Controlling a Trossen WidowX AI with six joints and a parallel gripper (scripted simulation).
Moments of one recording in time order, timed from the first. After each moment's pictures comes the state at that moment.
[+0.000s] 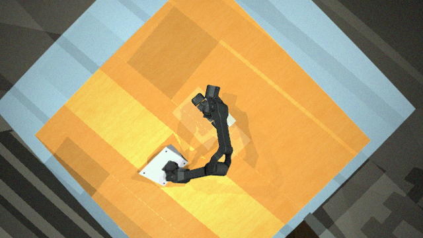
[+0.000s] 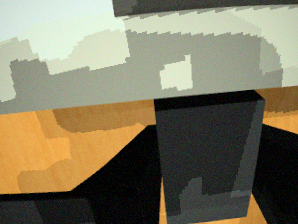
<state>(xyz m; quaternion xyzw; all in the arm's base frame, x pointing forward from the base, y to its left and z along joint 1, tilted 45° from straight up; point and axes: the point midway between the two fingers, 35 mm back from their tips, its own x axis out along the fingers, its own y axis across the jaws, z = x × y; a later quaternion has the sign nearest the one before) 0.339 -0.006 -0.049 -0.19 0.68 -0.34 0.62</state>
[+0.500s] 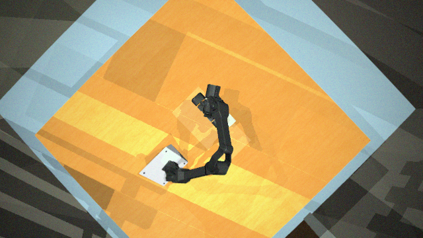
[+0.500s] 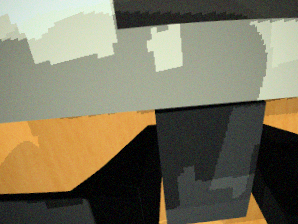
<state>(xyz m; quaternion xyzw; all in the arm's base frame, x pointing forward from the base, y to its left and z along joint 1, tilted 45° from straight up) 0.342 -0.007 -0.049 -0.20 0.69 -0.34 0.61</state>
